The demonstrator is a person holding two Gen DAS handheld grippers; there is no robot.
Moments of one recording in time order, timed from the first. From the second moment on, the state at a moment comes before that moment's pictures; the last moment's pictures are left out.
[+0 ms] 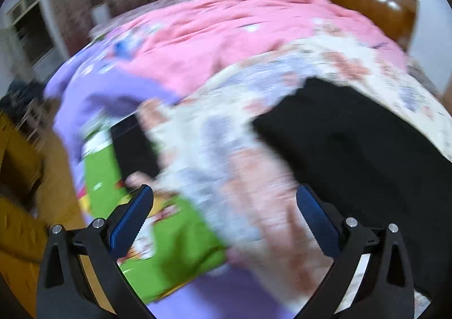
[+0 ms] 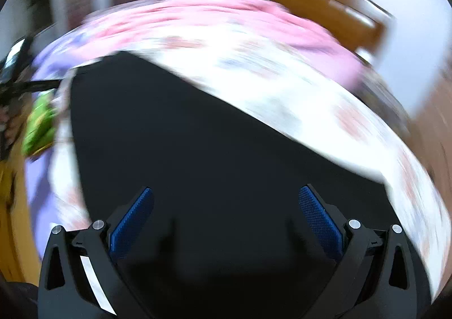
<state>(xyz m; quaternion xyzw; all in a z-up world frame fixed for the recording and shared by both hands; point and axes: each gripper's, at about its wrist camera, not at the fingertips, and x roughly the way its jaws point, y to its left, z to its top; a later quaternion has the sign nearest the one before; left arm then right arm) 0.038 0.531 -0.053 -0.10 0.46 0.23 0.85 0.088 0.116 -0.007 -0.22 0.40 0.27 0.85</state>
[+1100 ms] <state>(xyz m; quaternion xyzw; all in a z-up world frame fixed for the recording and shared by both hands) 0.025 0.554 -0.035 -0.29 0.37 0.04 0.88 0.146 0.344 -0.048 -0.13 0.38 0.42 0.82</state>
